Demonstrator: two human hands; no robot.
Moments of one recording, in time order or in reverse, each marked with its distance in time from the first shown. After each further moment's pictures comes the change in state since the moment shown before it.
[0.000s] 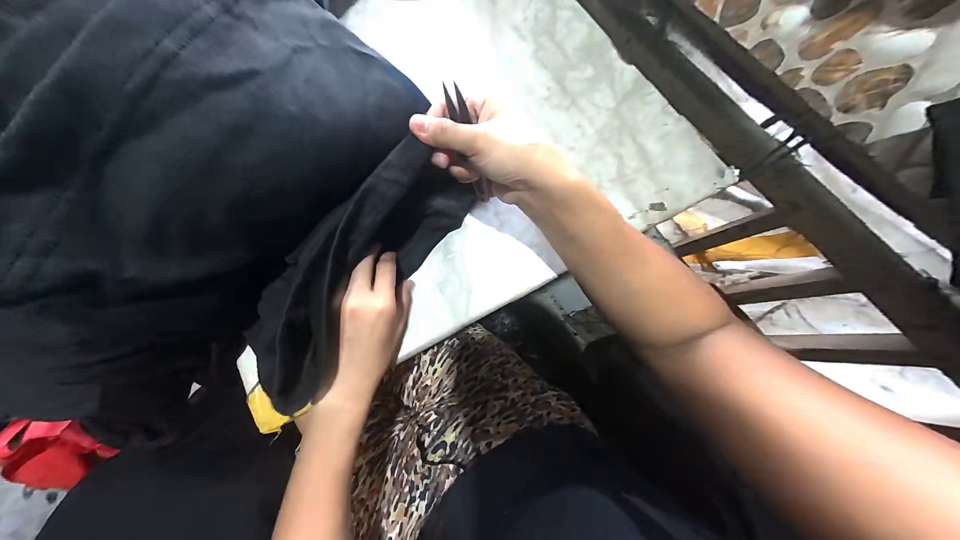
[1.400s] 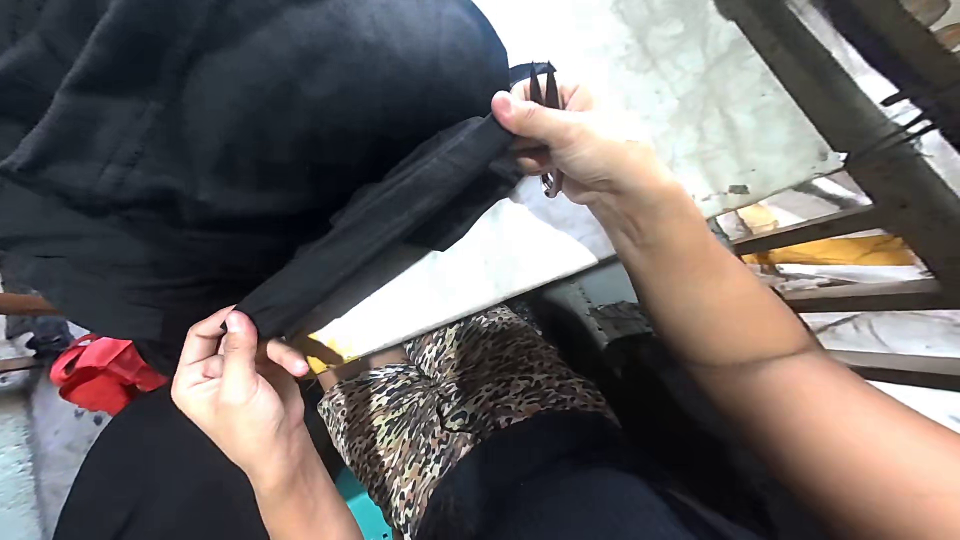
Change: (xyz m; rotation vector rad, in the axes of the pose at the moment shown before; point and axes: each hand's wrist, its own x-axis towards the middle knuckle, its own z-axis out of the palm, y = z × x) left_hand -0.075 -0.035 -0.078 -0.918 0.734 -0.624; right_hand -0.025 0.017 0.004 0.020 -0.050 -0.084
